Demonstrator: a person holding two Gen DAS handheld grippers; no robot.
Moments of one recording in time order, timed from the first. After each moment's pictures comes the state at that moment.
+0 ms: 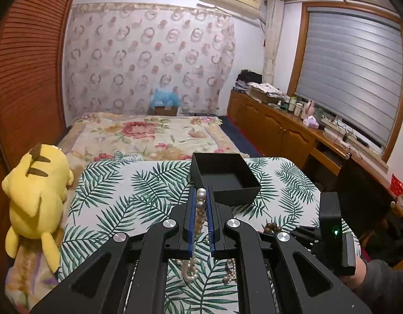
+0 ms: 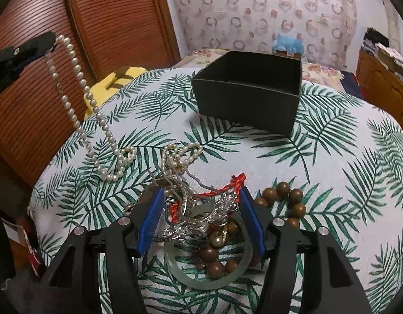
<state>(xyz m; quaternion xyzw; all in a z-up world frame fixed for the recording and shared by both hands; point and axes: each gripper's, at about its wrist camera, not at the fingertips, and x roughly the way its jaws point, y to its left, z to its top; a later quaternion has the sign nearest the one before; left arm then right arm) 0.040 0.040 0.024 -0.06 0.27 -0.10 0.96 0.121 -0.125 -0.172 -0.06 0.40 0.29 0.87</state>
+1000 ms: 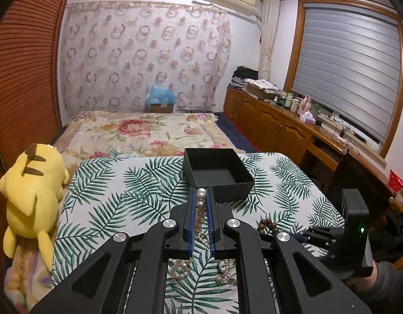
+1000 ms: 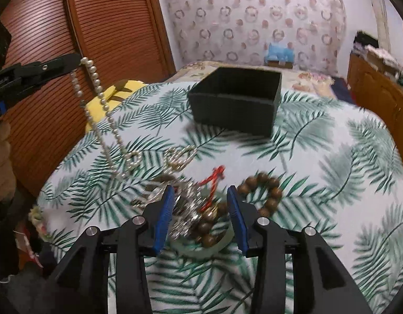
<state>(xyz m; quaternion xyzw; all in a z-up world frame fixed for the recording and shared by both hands) 0.043 0.023 0.021 -0.05 0.27 -0.11 0.95 0.088 -0.158 -0.153 -0.03 0.38 0.28 0.88</state>
